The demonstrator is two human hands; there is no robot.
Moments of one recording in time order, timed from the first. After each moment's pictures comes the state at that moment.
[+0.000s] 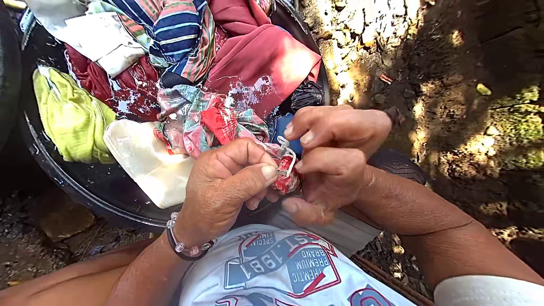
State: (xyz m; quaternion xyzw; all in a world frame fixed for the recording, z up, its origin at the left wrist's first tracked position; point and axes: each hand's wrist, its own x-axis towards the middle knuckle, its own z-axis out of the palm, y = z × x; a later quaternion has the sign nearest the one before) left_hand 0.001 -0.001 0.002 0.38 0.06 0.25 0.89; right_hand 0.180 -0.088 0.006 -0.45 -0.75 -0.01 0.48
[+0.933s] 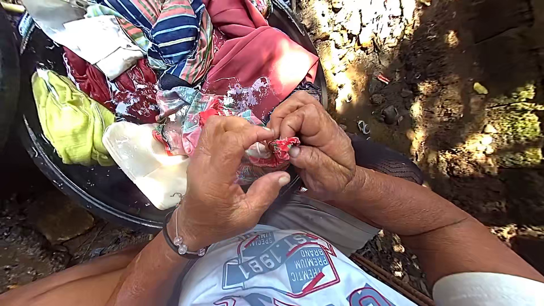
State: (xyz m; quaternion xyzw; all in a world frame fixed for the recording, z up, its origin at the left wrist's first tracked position) left_hand 0.006 0.006 -0.006 0.76 0.10 0.41 0.49; right_hand 0.176 -0.080 0.015 -0.50 -0.65 0.23 0.52
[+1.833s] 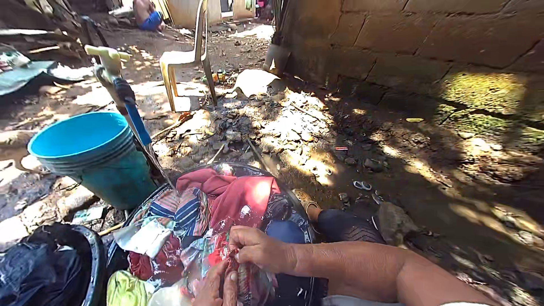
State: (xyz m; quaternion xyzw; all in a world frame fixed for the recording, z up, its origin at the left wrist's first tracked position) left_hand 0.009 0.023 -0.009 0.81 0.19 0.36 0.43; right_hand 0.184 -0.045 0.030 -0.56 -0.55 0.35 0.51
